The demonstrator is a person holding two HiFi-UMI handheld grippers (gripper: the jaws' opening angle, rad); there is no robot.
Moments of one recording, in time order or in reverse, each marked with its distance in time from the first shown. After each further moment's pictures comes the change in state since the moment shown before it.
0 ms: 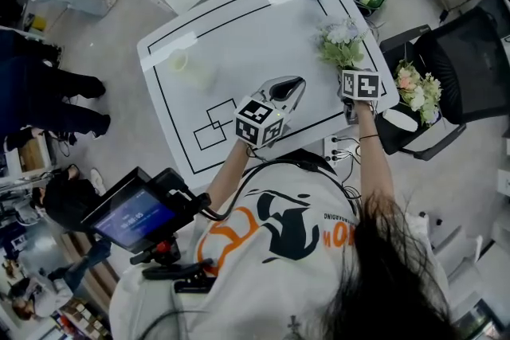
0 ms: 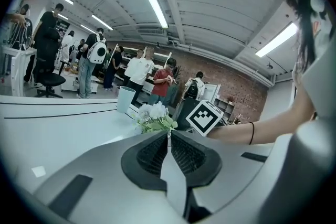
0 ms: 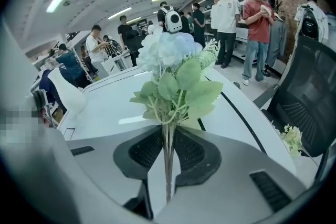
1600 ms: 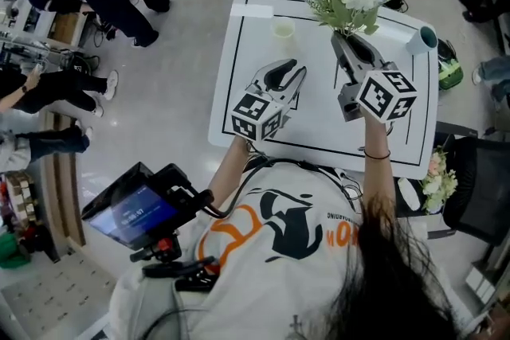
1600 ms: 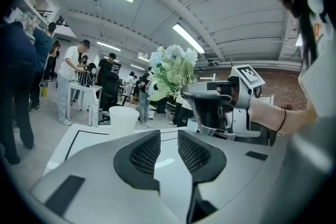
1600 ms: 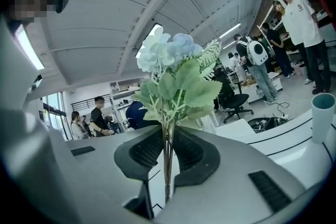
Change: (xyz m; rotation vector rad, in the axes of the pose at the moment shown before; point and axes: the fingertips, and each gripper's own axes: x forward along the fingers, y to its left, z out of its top) left arm -0.194 0.110 0.036 -0.043 -0.265 0.604; right arm -0.097 0.346 0.161 -0.241 -0.404 0.895
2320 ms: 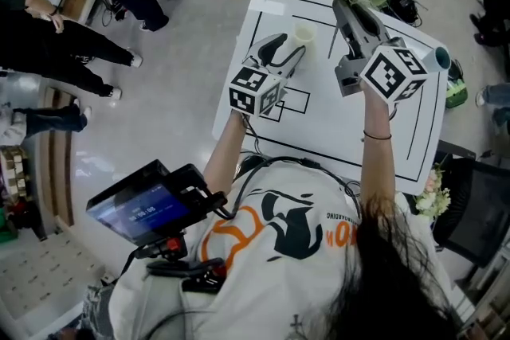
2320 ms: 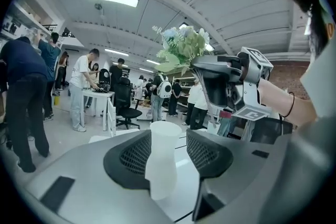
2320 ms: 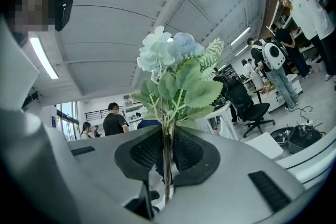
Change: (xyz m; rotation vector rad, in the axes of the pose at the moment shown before) left arm -0.004 0.076 0.026 0.035 -0.002 0.133; right arm 0.062 0.049 0.071 -0.011 -0.148 0.166
